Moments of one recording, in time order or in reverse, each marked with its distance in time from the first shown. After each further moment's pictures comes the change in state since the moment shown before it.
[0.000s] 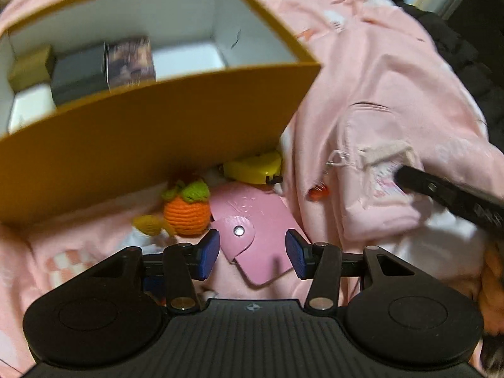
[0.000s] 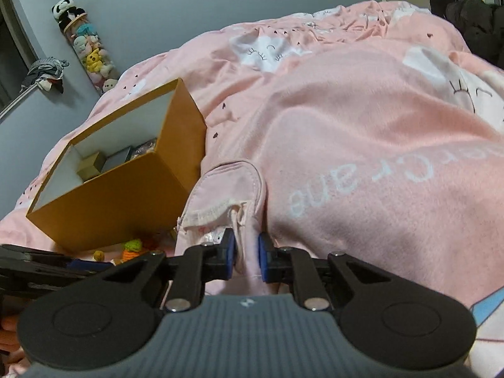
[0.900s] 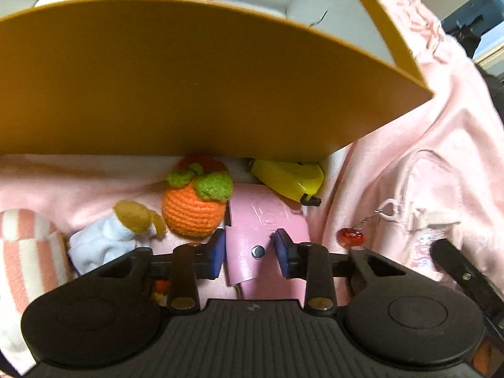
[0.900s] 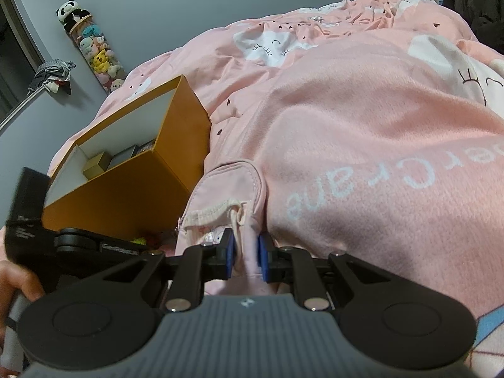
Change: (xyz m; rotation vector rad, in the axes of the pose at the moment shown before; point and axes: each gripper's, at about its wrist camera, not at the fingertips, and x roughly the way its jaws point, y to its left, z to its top) left arm 0.036 0.025 -0.005 -0.326 0.038 -0.010; right arm 0.012 -0.003 0.000 -0.008 0.007 0.032
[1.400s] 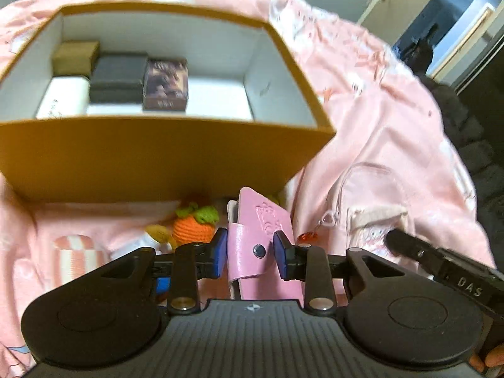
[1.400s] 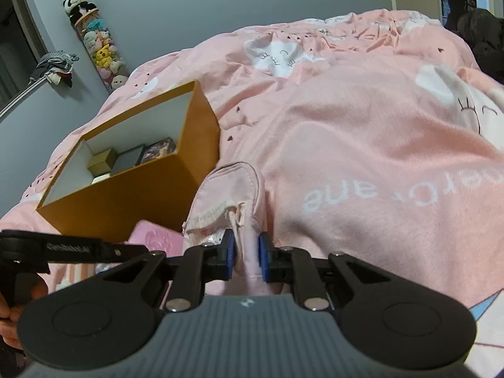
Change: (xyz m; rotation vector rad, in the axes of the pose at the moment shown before) left arm -0.084 -0.005 -0.017 0.133 -0.226 -0.066; right arm -0.023 0.026 0.005 -0.053 -0.015 -0.019
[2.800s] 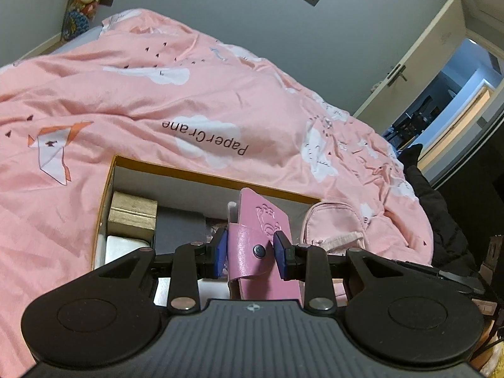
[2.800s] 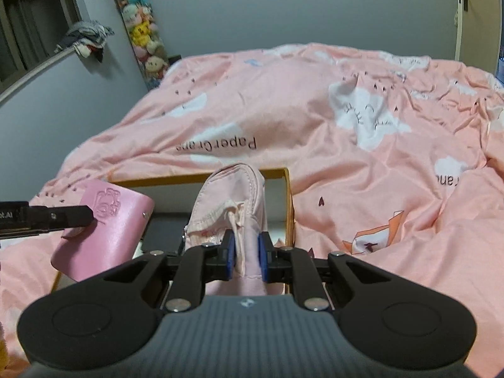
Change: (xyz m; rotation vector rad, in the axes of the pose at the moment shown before) left arm -0.041 0.094 0.160 -0.114 -0.215 -0.076; right arm 0.111 0.110 0.160 -0.188 0.054 0.036
